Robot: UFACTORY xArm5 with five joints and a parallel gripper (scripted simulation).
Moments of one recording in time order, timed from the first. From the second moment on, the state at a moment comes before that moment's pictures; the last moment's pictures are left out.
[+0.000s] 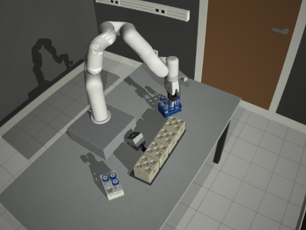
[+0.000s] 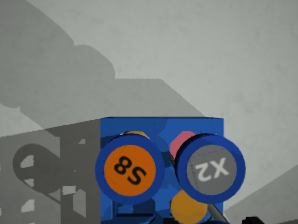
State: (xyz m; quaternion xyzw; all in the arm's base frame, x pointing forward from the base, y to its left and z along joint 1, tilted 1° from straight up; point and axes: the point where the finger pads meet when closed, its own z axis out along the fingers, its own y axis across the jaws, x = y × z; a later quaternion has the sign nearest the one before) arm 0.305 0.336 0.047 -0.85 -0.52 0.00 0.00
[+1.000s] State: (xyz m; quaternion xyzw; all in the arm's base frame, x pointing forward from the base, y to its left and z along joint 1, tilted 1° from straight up) arm 0.305 0.337 0.029 -0.85 -0.52 0.00 0.00
